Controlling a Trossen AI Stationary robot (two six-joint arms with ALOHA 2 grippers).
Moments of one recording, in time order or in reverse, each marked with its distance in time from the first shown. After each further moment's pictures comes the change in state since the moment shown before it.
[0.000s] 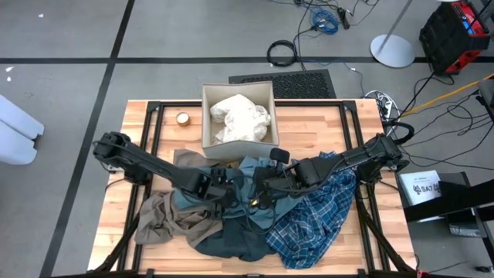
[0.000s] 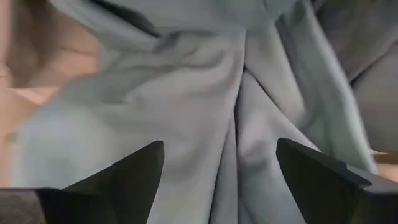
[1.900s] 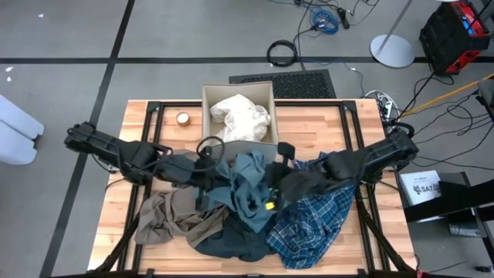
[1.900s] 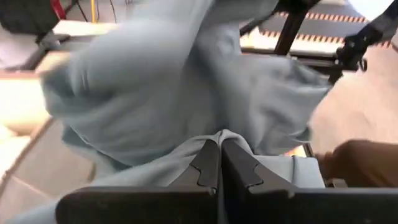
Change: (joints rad) left arm -0.022 -0.403 0.159 0.165 -0.059 -0.016; right arm 0.074 -0.171 0.000 0.247 0.088 -0.196
